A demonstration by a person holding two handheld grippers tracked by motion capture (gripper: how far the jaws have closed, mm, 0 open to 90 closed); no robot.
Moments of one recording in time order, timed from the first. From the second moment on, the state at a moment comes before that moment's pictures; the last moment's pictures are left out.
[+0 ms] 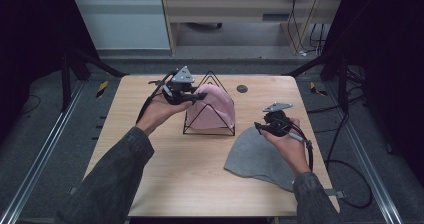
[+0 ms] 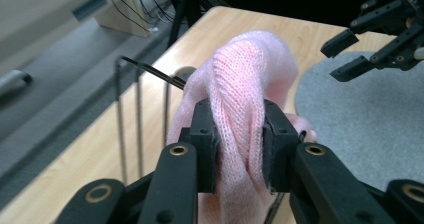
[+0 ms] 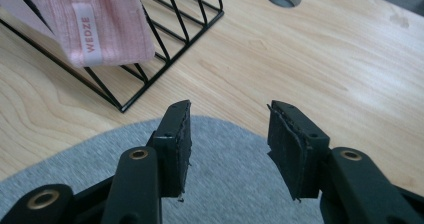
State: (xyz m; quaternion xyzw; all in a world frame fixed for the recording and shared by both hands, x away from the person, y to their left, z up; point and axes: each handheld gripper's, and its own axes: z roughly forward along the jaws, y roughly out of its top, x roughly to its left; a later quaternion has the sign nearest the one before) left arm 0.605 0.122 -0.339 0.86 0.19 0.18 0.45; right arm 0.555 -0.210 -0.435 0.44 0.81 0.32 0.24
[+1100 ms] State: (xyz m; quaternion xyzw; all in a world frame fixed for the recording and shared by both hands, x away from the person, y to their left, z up) left arm 0.527 0.186 -0.363 0.83 0.25 0.18 0.47; right arm 0.569 -0.277 -0.463 0.52 0.78 0.28 0.19
